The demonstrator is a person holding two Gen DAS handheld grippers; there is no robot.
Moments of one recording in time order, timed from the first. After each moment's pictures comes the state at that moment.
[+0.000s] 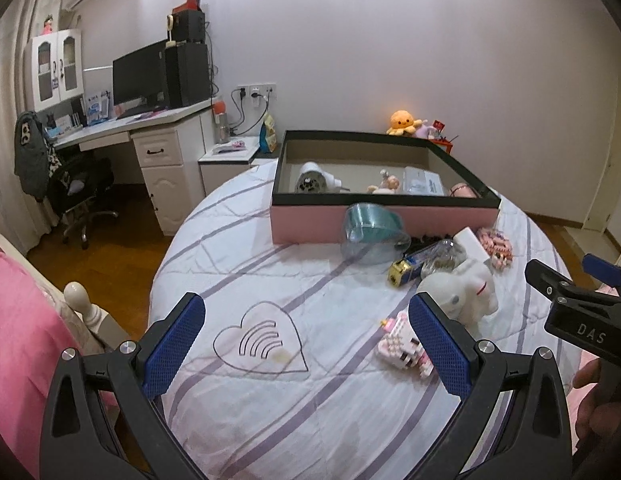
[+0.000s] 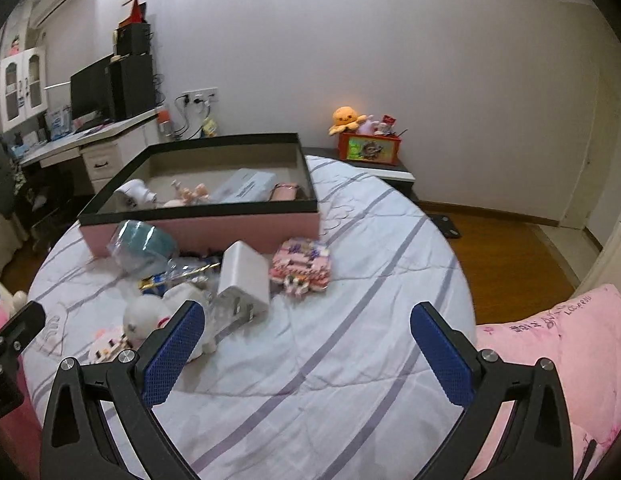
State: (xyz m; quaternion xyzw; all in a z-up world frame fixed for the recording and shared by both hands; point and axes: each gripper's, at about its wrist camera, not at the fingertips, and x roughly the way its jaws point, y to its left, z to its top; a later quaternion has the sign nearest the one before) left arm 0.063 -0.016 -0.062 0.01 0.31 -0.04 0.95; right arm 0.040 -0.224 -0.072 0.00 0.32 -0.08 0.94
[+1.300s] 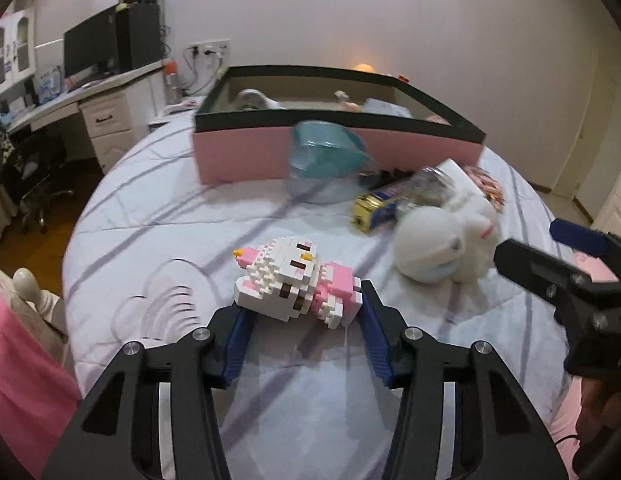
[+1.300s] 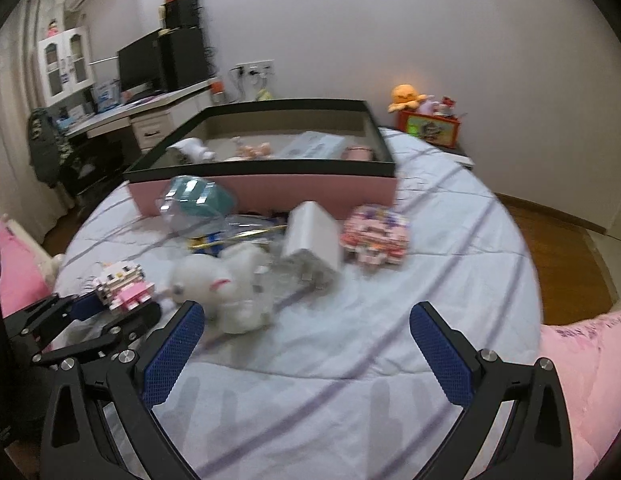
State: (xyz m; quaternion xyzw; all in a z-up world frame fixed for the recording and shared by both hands) left arm 0.092 -0.041 -0.116 0.01 0.38 -0.11 0.92; right arm 0.056 -0.200 -0.092 0.01 0.37 0.04 0.93
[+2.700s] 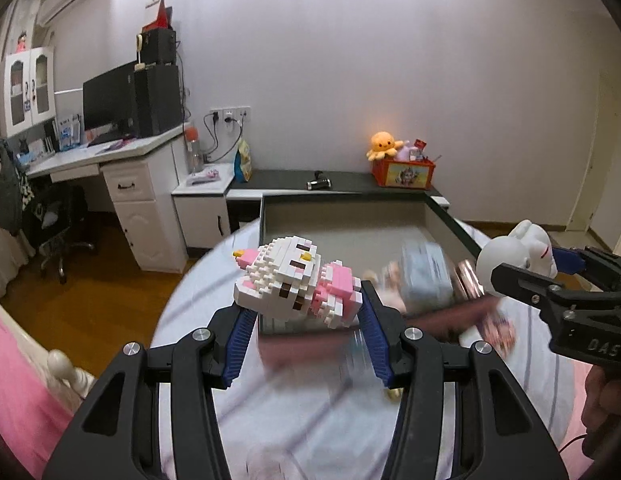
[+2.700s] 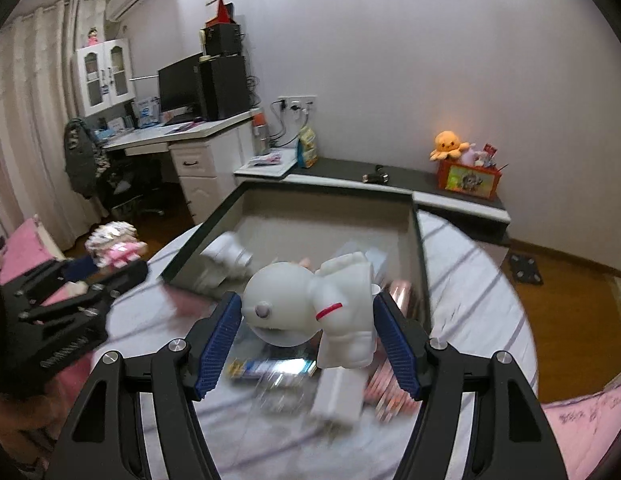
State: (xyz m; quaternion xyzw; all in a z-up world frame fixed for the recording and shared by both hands) left arm 0.176 -0.016 -0.002 0.01 0.28 -0.09 0.96; right arm 0.149 -0.201 -0.007 -0.01 0.32 0.09 0.94
